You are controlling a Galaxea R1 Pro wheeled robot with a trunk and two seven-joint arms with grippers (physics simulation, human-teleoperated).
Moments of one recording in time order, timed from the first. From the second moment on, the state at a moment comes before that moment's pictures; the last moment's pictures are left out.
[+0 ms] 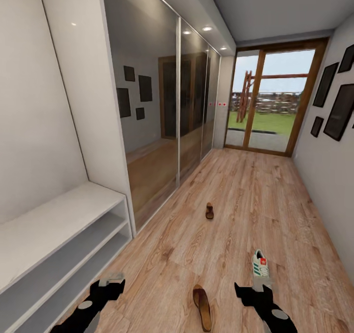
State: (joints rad) left arm -0.46 0.05 0.00 -0.38 0.01 -0.10 -0.02; right arm -0.23 -0.08 0.01 -0.85 -0.06 0.12 0.00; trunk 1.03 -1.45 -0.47
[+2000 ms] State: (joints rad) left arm -0.62 0.05 -0.02 -0.63 -0.02 0.21 -0.25; right arm -0.34 -0.02 0.01 -0.80 -0.06 0.28 0.00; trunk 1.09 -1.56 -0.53
